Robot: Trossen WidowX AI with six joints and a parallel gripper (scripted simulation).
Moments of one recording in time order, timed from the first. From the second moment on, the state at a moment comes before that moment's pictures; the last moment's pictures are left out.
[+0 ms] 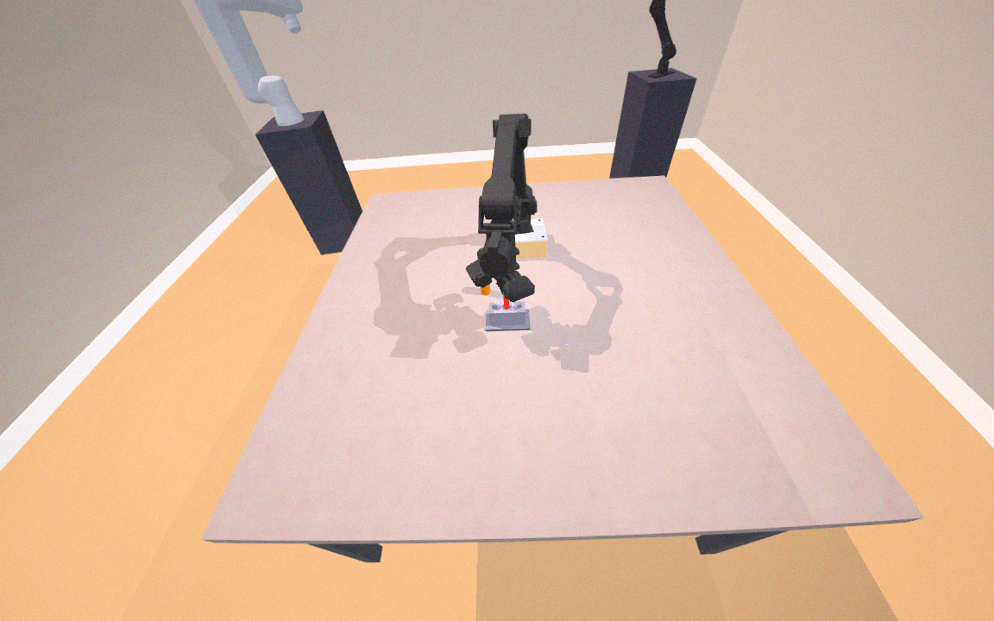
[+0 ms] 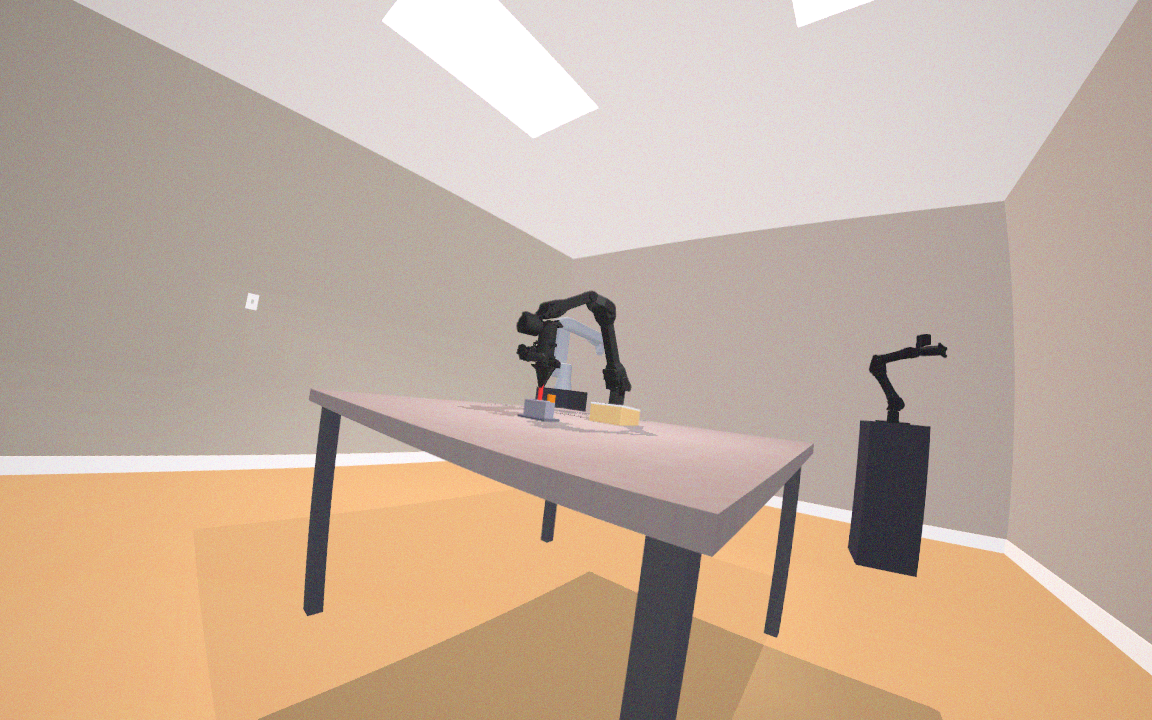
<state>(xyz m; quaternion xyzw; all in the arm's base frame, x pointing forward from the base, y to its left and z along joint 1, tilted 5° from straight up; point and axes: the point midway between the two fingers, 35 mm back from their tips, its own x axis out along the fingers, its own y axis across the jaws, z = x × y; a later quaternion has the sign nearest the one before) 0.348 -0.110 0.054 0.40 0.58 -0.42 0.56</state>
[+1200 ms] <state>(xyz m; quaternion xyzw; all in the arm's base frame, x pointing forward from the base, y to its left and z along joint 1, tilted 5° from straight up) 0.346 -0.110 0.051 0.41 0.58 -0.42 0.56</state>
